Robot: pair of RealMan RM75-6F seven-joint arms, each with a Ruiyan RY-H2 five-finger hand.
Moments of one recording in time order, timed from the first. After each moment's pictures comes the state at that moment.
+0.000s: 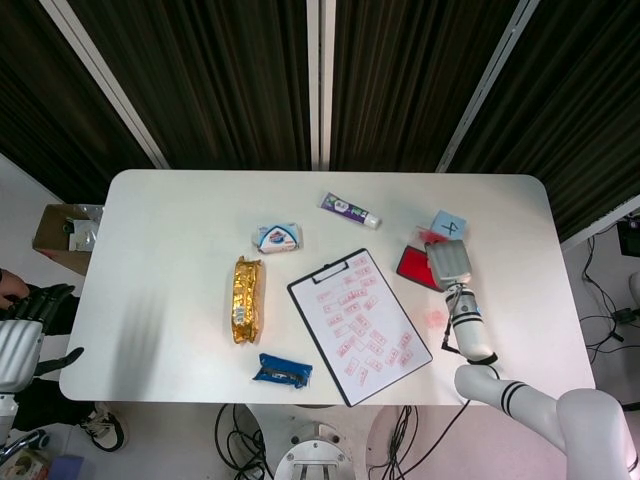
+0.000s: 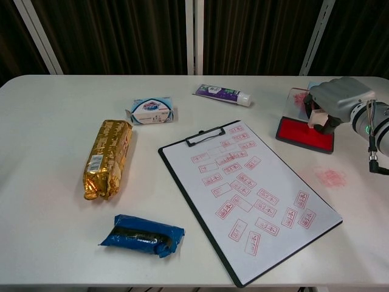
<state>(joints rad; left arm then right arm) -0.05 -1.12 0.00 -1.48 1.57 1.54 -0.09 0.68 -1.81 0.23 -0.92 -1.03 0.95 -0.59</state>
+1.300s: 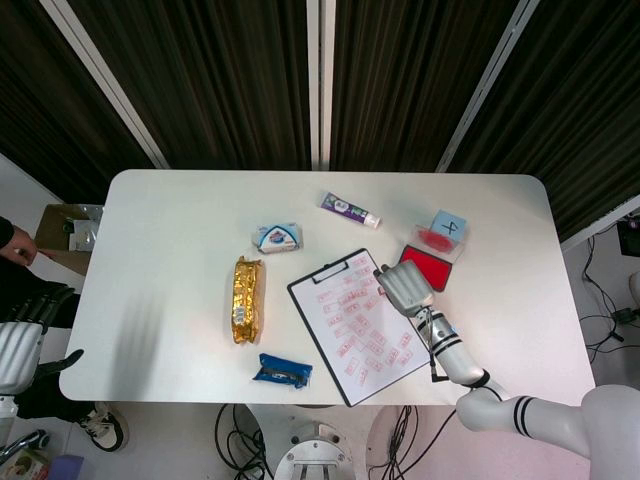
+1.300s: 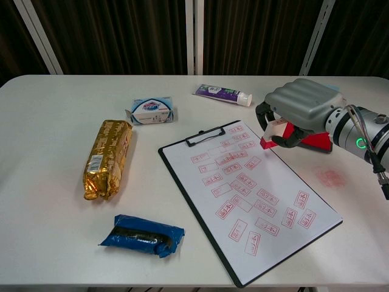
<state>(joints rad) -0.04 -1.13 0.00 -1.47 1.57 1.54 -0.10 0.69 -1.69 0.11 -1.28 -1.25 0.98 -0.57</state>
